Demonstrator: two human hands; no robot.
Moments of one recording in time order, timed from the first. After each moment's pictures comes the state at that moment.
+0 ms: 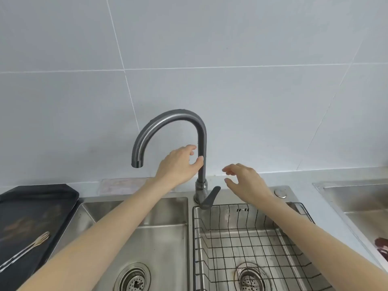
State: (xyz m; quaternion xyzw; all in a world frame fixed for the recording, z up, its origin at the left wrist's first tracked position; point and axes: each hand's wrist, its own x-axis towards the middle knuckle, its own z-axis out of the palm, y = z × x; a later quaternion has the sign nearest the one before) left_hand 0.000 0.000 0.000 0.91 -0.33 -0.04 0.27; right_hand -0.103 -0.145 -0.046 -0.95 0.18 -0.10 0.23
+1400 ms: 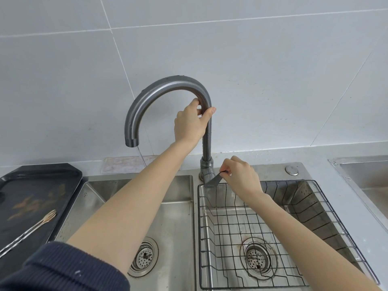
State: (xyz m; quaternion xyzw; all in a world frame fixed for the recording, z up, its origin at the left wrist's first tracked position) left_hand 0.028 -0.054 -0.010 0.87 -0.23 0.03 0.44; right_hand -0.081 -0.131 -0.107 -0.94 0.22 -0.11 0.24
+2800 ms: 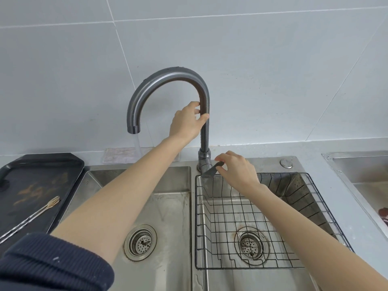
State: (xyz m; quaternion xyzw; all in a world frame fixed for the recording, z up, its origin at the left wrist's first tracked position) left_hand 0.021 -0.038 -0.016 0.89 -0.25 -0.05 0.39; right_hand -0.098 -0.122 -0.090 -0.96 0.19 -0.05 0.21
